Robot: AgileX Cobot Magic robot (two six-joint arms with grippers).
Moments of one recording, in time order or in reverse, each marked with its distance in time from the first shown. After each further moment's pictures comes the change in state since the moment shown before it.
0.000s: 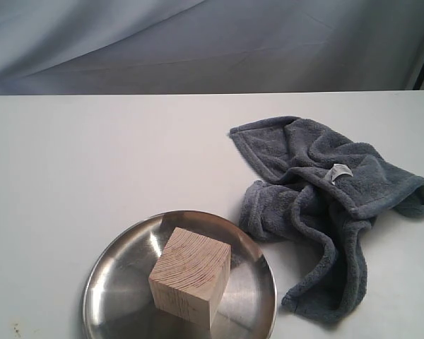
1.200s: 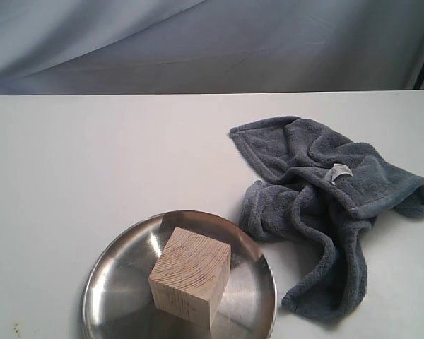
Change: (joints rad) left arm 0.000 0.000 0.000 0.000 0.000 0.001; right arm 0.000 -0.141 0.130 -0.186 -0.084 0.484
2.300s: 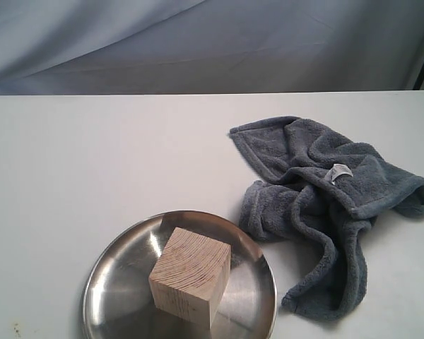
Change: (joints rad) left arm 0.000 0.000 0.000 0.000 0.000 0.002; right arm 0.000 0.002 0.393 -0.078 -0.142 0.028
